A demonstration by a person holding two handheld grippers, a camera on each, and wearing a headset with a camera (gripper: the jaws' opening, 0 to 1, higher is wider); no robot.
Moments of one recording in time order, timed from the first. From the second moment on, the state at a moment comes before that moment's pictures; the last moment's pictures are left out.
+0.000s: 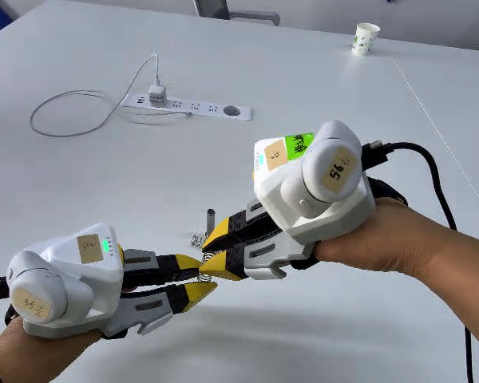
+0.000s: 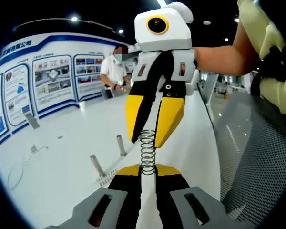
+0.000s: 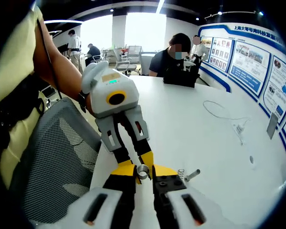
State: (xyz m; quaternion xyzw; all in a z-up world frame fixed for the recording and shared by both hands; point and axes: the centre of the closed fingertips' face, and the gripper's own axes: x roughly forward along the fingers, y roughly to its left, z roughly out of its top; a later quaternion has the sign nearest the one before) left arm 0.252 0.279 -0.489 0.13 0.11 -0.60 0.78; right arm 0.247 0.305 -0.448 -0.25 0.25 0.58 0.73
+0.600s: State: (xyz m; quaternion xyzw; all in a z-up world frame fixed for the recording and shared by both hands) left arm 0.255 0.276 -0.485 0.11 0.11 -0.60 0.79; right arm 0.248 0.302 -0.448 -0.23 0.25 0.57 0.75
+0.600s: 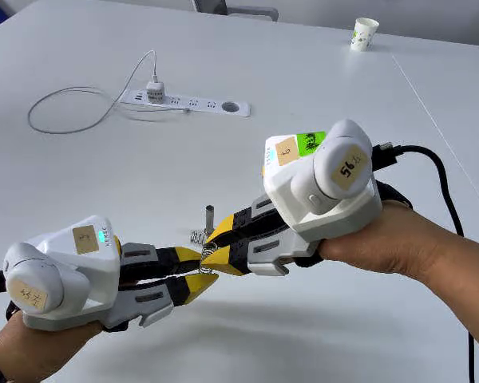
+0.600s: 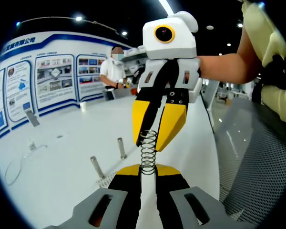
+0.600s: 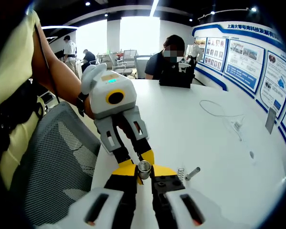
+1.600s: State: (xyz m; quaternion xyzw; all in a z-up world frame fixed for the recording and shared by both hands) left arm 0.258 0.277 -0.480 0.09 0.11 -0.59 0.80; right arm 0.253 0.298 -0.443 -0.21 0.25 0.56 0.76
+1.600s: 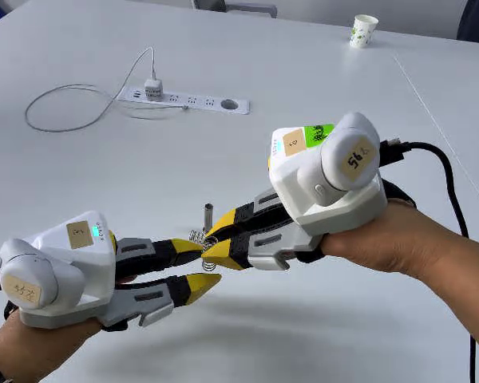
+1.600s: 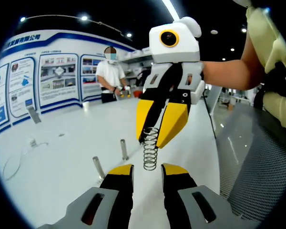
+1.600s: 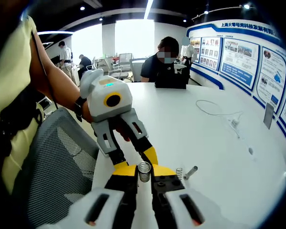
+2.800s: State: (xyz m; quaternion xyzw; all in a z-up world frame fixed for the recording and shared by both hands) left arm 0.278 0.311 -0.473 0.06 0.12 -0.52 0.84; right arm 0.320 0.220 -0.431 -0.17 0.23 0.41 0.87
